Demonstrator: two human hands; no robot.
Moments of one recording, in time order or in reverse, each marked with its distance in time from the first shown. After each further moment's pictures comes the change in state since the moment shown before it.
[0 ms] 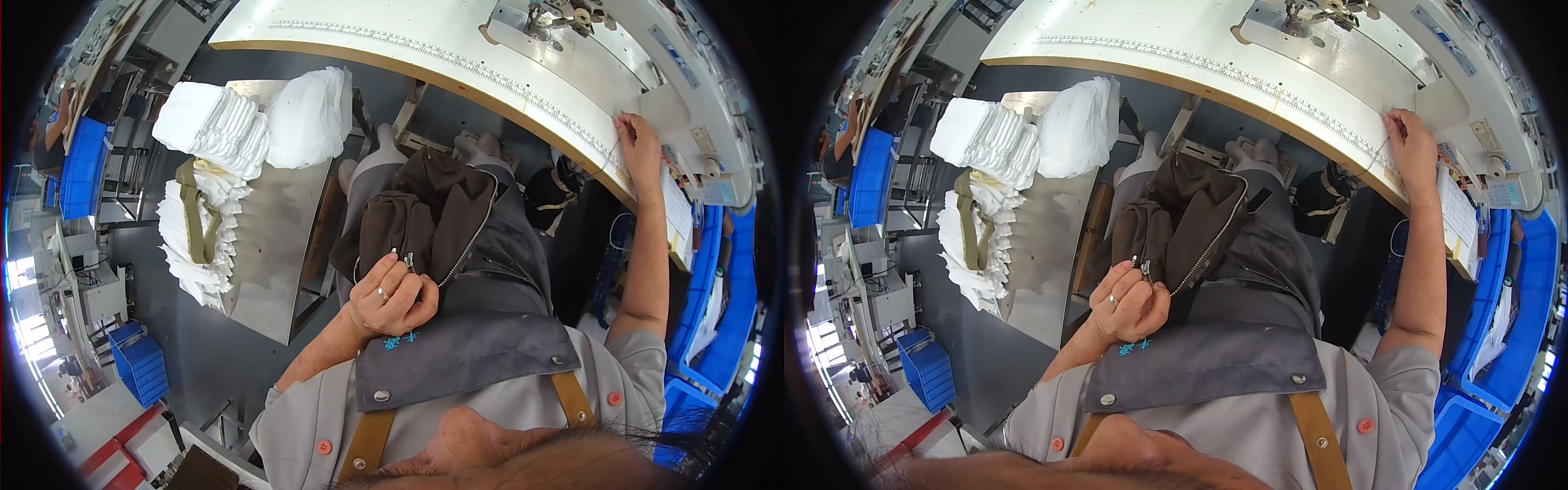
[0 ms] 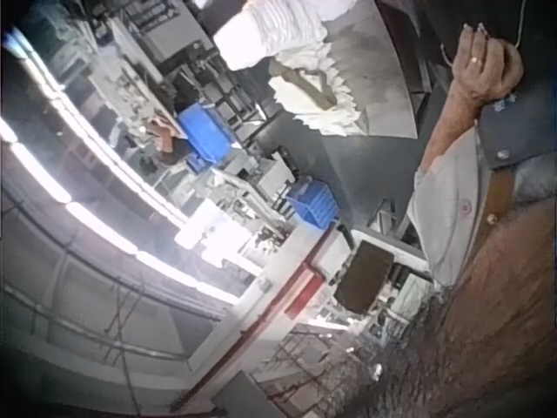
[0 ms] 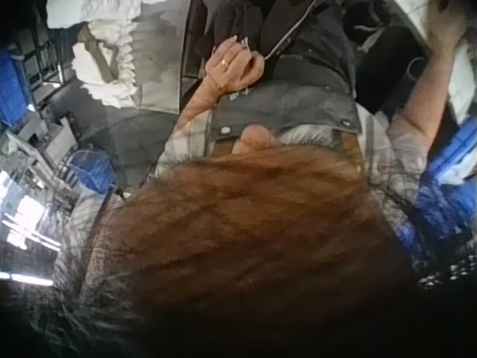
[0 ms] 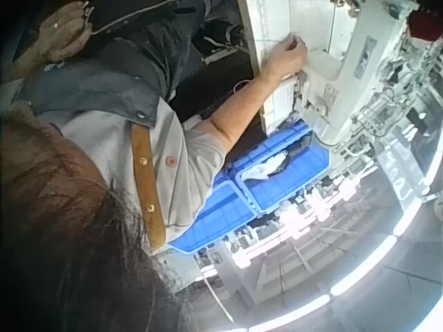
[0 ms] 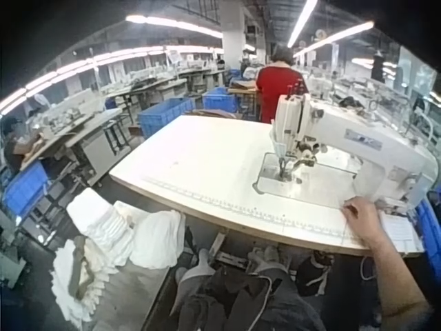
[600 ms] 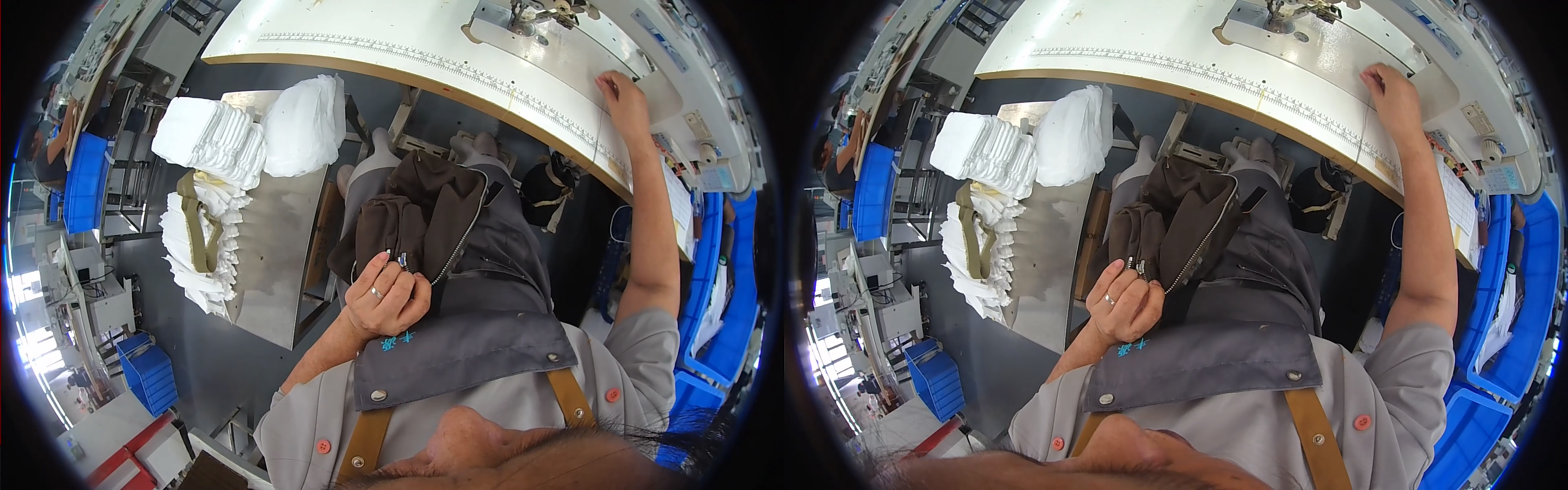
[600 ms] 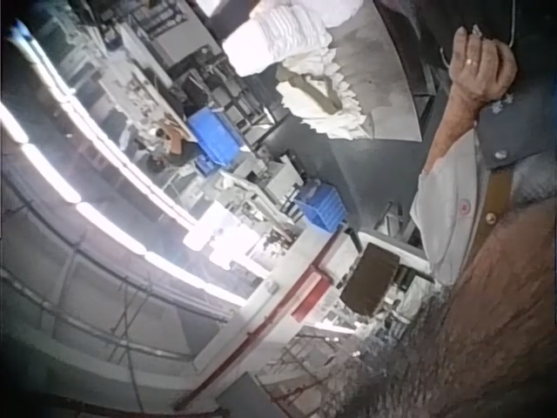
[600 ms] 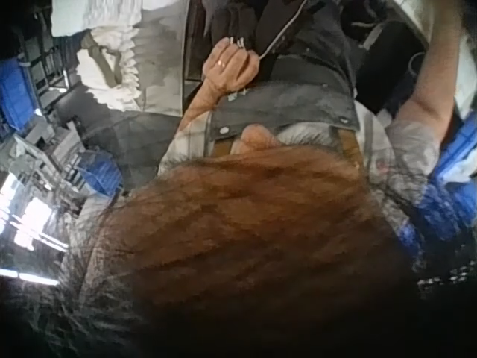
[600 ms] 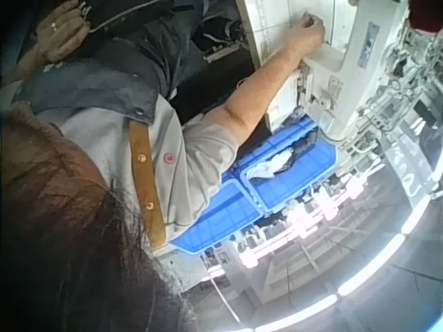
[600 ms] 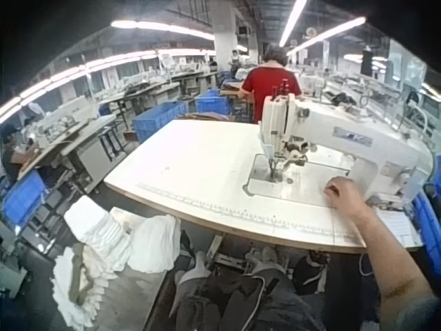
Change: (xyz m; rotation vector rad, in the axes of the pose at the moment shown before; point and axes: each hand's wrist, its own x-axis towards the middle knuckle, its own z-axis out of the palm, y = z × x) left_hand 0.008 0.004 -0.002 0.072 -0.041 -0.009; right_hand 0.055 0.004 0.015 -0.001 0.012 -0.079
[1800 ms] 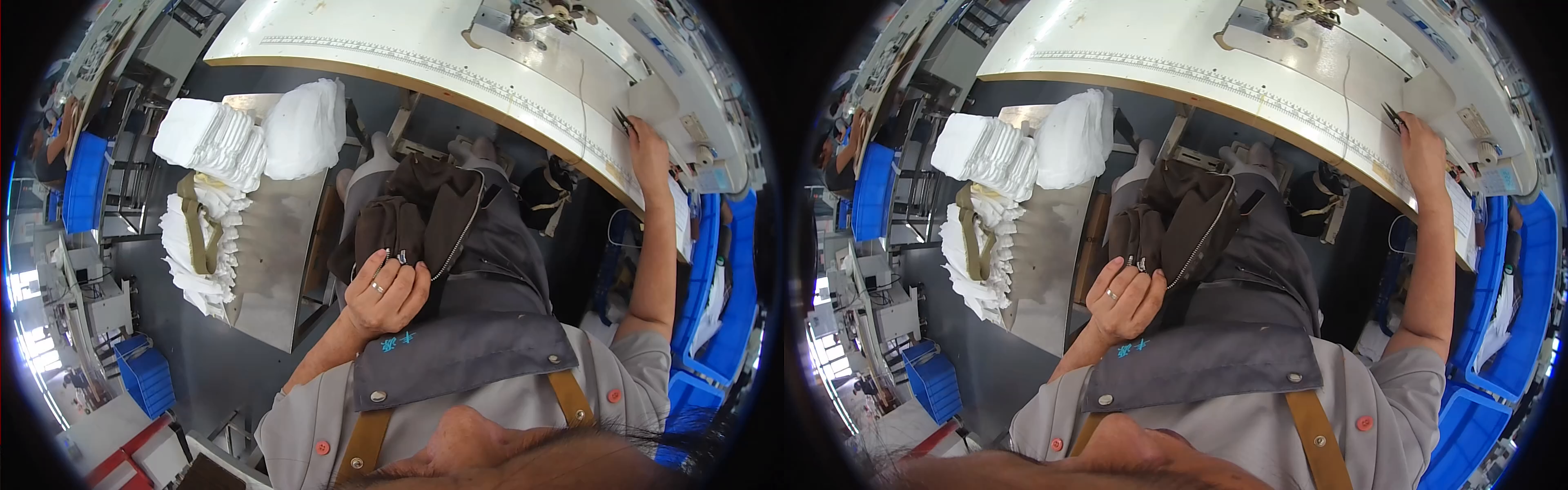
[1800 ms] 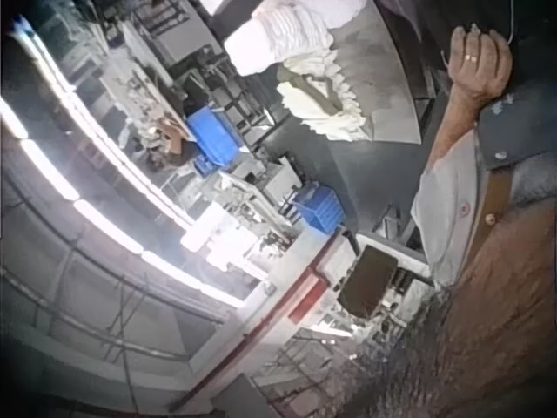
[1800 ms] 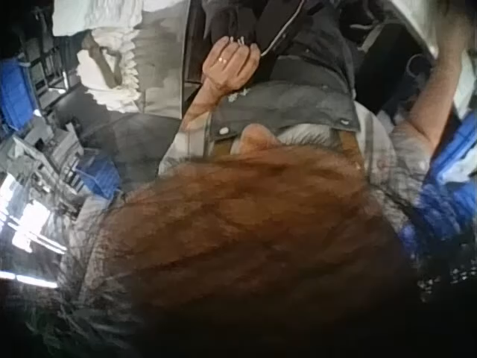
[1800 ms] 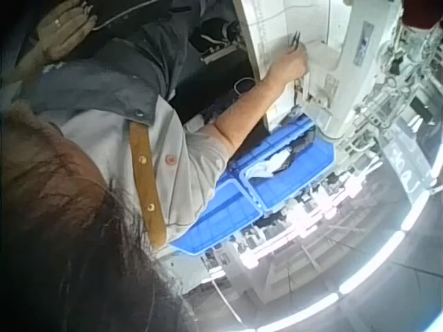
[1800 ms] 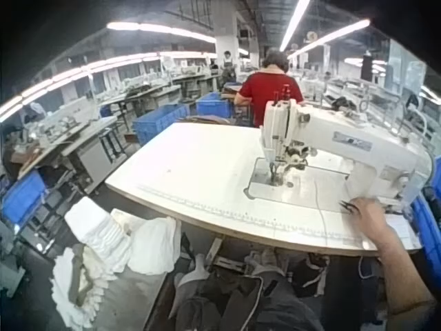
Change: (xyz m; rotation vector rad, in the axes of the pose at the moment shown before) left_hand 0.008 0.000 0.002 0.011 -0.048 -0.031; right_hand -0.064 0.024 -0.055 -0.381 -0.079 -0.063
